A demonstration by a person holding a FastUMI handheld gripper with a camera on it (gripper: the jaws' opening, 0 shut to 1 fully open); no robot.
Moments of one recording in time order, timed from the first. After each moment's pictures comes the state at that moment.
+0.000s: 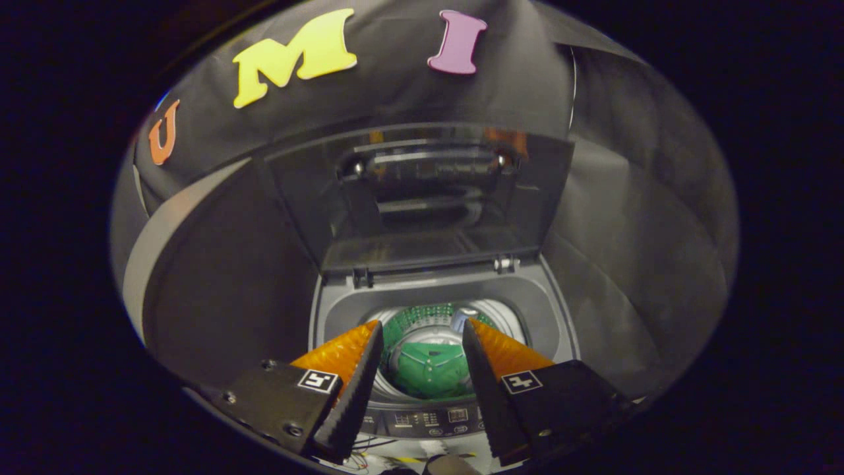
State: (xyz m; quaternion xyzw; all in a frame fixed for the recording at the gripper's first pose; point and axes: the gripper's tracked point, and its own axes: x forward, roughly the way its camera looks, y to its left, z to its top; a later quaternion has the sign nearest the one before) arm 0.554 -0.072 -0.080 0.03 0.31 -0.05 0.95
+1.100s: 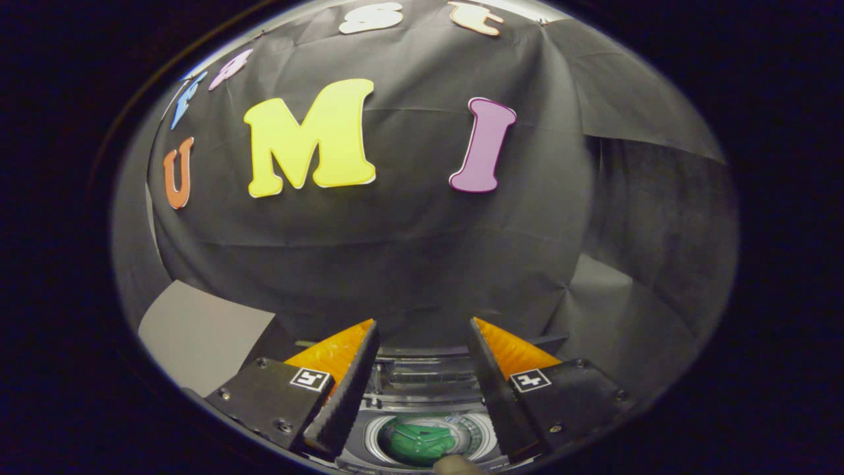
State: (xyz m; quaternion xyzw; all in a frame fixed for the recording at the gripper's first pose) arm 0.665 -0.067 0.102 -0.02 0.15 -0.02 0.99
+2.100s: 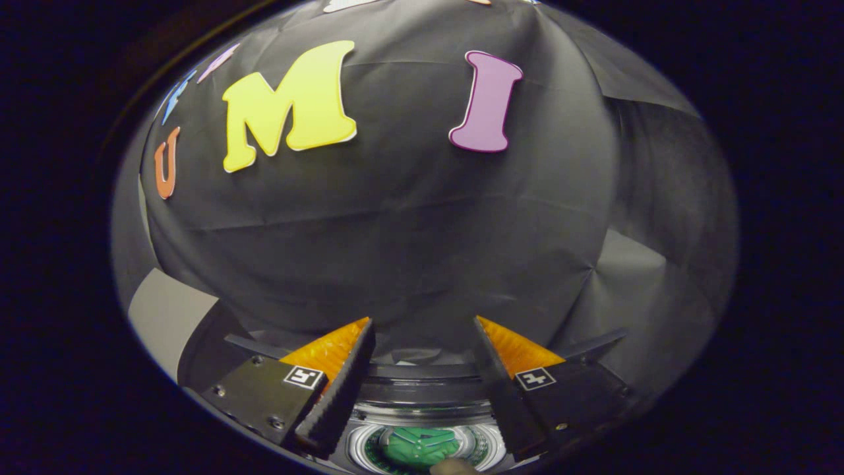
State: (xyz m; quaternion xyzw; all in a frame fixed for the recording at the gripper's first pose) arm 0.736 -0.091 0.030 0.00 0.18 0.00 0.98
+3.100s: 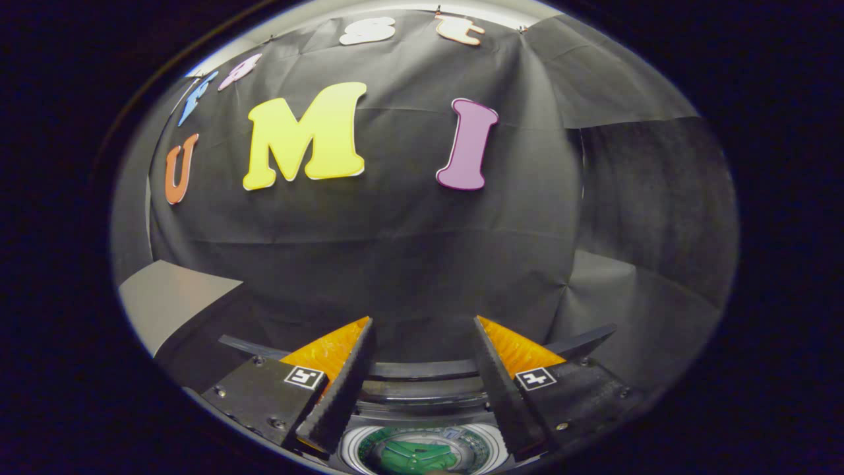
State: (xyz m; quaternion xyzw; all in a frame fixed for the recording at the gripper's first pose) arm 0.659 -0.092 0.020 -0.01 0.06 -0.03 1.00
